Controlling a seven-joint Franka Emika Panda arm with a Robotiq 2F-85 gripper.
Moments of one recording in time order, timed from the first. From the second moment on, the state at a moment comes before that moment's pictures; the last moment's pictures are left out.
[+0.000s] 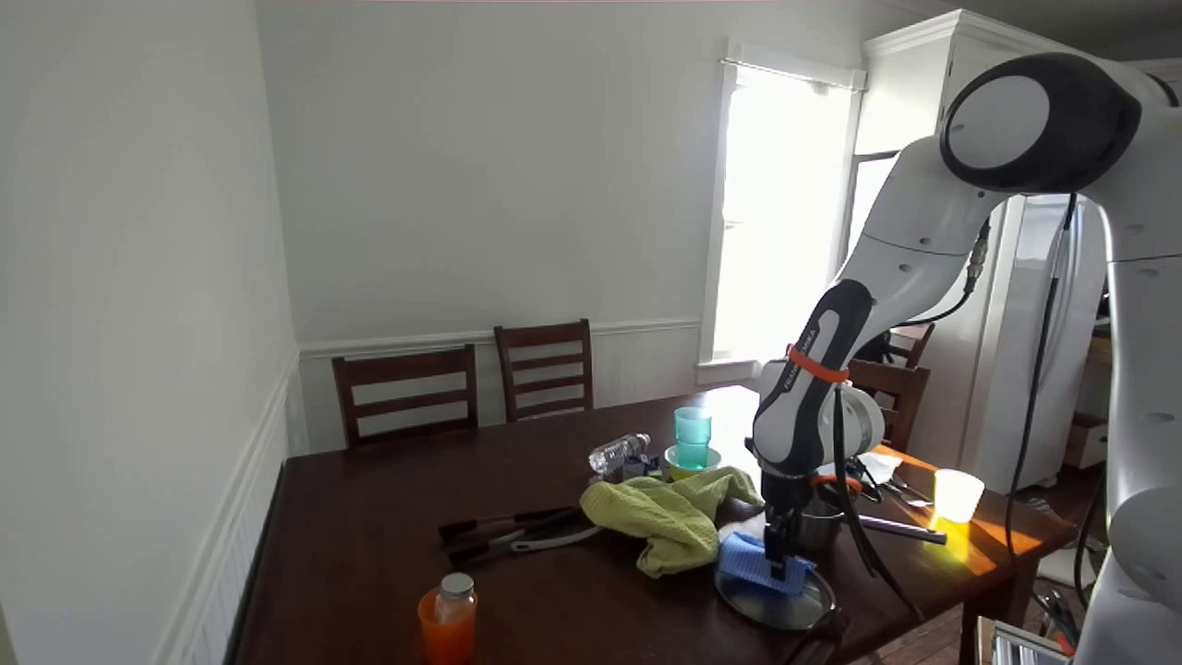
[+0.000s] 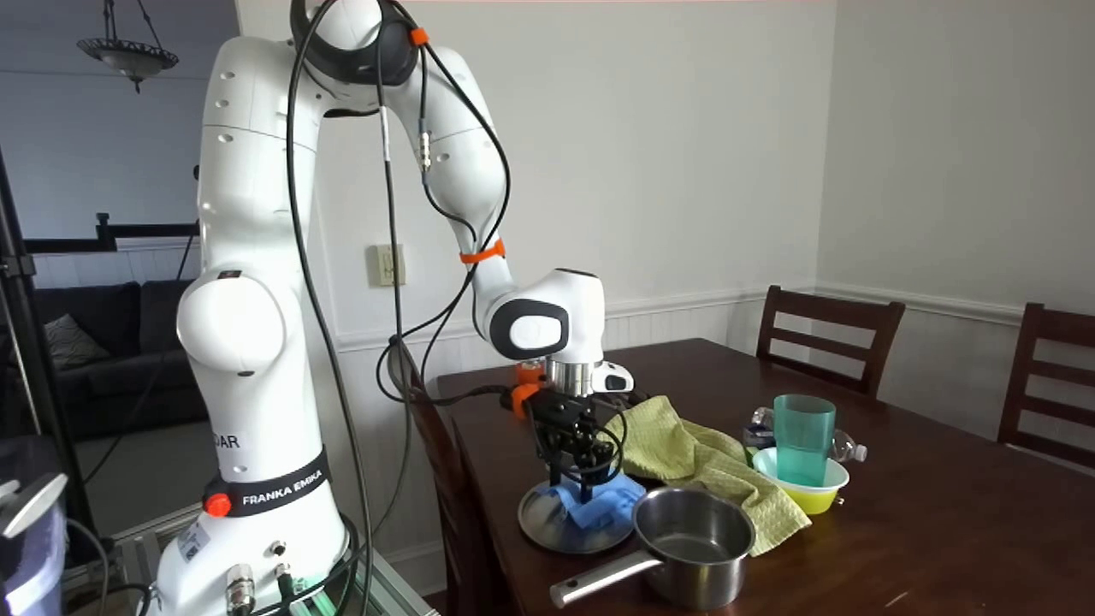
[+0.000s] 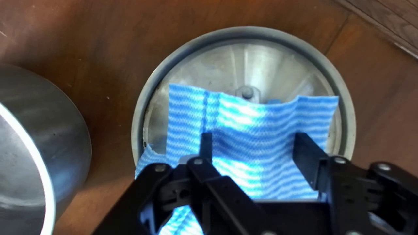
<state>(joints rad) -0.31 0.21 -0.16 -2.65 0.01 2.81 -0.52</state>
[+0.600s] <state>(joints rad) -0.31 0.14 -0.16 -2.64 0.01 2.75 -0.53</state>
